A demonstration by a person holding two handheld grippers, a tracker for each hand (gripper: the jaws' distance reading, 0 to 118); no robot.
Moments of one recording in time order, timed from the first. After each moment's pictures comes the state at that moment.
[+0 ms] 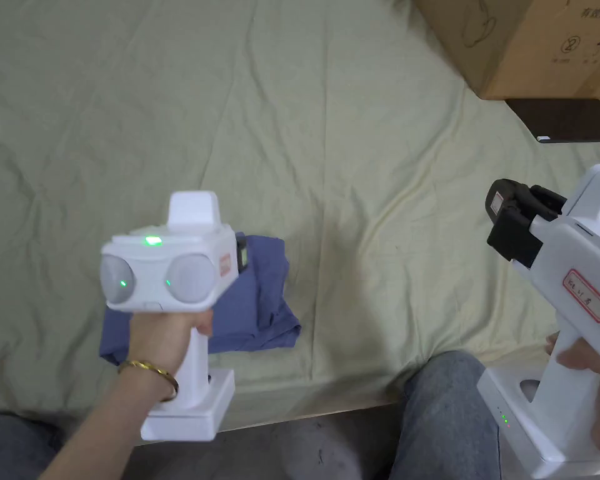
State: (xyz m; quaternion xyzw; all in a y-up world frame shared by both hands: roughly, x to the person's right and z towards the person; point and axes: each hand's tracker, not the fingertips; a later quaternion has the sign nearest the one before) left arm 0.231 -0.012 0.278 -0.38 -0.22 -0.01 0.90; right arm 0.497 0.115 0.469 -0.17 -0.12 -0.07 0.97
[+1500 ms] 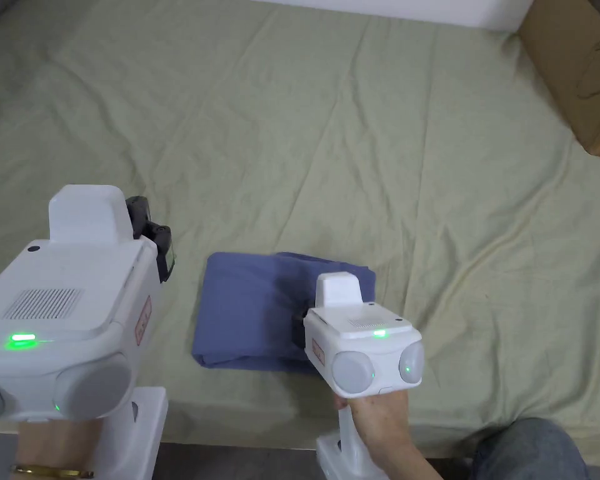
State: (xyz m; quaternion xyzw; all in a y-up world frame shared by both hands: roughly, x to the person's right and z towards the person) left arm 0.074 0.073 0.331 -0.18 -0.06 0.00 0.98; right arm 0.299 -0.070 0.311 -0.40 0.06 -0.02 0.91
